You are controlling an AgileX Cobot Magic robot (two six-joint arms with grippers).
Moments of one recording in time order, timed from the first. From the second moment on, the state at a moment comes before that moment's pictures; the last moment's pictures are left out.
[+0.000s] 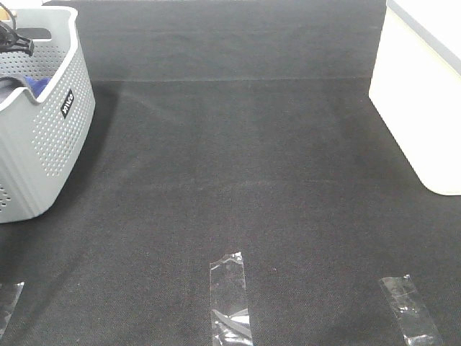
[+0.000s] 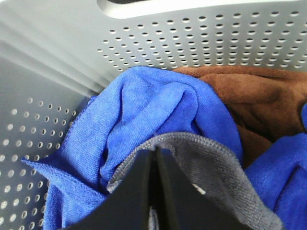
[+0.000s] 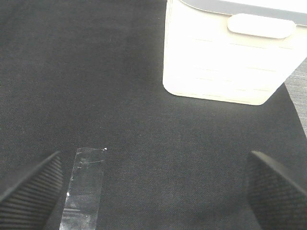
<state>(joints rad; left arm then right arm) 0.07 2.31 -2.04 0.34 0.77 -0.17 0.01 -0.01 -0.51 0.05 1.07 -0.17</state>
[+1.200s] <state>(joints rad) 0.06 1.92 -2.04 0.09 0.62 0.03 0.01 -0.01 -0.51 0.05 1.07 -0.17</state>
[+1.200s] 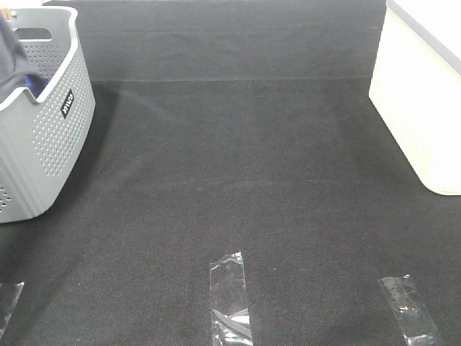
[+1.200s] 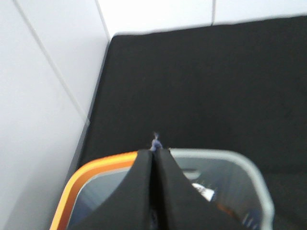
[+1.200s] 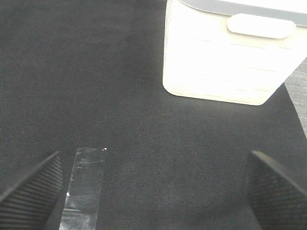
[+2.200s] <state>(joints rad) -0.48 1.73 -2.11 0.01 0.50 0.22 0.01 0.12 -0.51 0.16 1.07 -0.17</state>
